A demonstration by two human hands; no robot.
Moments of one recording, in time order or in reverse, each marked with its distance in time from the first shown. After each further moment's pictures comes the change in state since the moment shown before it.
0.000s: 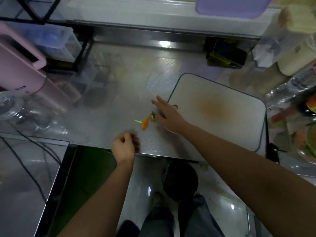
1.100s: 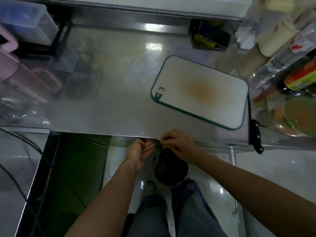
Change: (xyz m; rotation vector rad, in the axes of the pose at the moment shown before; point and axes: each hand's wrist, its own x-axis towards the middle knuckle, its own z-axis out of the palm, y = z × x) left_hand -0.054 -0.055 0.033 -0.367 -0.486 -0.588; right_hand -0.153 0.057 0.040 -0.182 0.065 -0.363
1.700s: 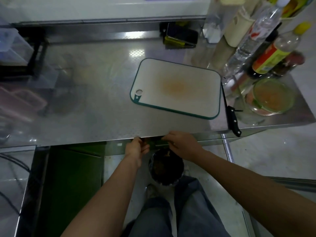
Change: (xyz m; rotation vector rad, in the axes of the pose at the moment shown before) left_hand -0.003 -0.015 0.036 0.202 0.124 0.052; right_hand -0.050 0.000 -0.020 -0.142 0.050 0.310
